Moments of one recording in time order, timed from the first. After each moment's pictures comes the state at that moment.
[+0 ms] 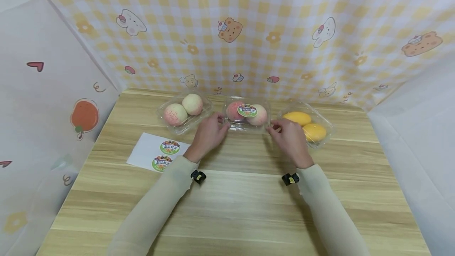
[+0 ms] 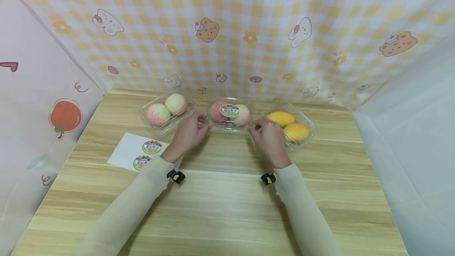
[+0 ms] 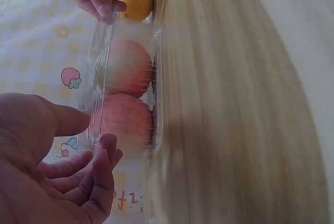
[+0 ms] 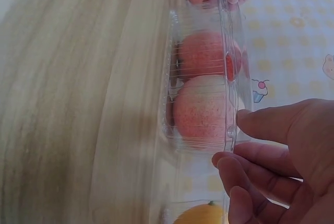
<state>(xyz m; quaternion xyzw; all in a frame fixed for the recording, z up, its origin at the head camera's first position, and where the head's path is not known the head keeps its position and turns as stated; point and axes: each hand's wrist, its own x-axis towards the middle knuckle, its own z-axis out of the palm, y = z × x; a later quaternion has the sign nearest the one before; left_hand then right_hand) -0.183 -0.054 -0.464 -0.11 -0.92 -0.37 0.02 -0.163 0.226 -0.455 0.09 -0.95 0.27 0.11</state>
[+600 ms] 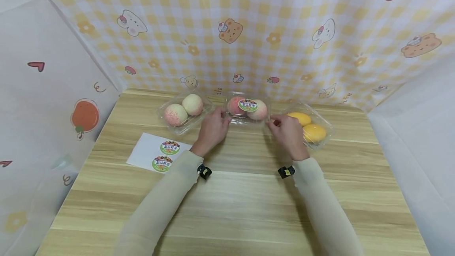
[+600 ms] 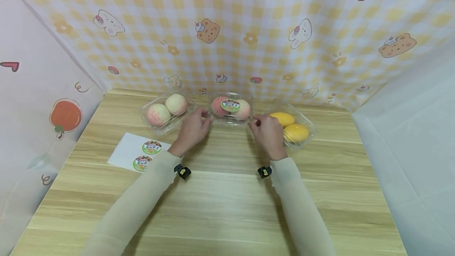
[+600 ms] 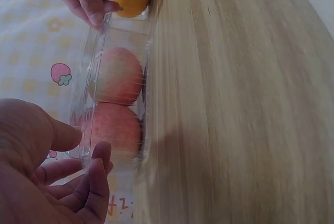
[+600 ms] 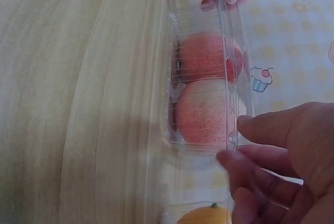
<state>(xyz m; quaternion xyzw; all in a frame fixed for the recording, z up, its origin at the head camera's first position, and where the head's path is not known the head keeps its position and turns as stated) -0.199 -0.041 -0.465 -0.07 -0.93 -0.37 0.03 -0.182 0.222 -0.454 0.05 -0.96 0.27 0.10</state>
